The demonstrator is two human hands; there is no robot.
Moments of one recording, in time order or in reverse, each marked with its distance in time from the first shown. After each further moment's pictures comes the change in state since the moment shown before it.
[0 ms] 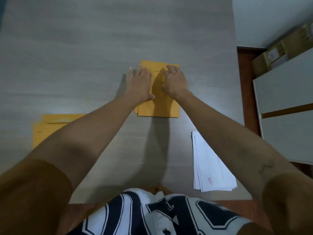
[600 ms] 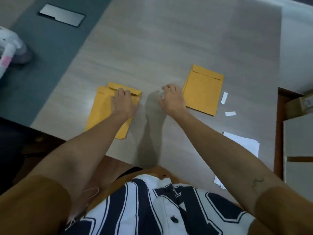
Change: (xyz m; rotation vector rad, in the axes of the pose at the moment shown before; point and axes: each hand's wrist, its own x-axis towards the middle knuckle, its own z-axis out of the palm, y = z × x) left_hand -0.238 -0.113 0.086 -0.348 0.144 -0.668; right_hand -0.106 -0.181 0.037 0.111 0.127 -0.240
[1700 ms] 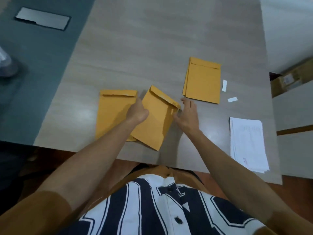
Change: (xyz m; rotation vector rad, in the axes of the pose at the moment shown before) left_hand -0.011 -0.020 0.009 -0.563 -0.403 0.032; right_hand -0.082 -0.019 0.032 0.320 0.170 0.382
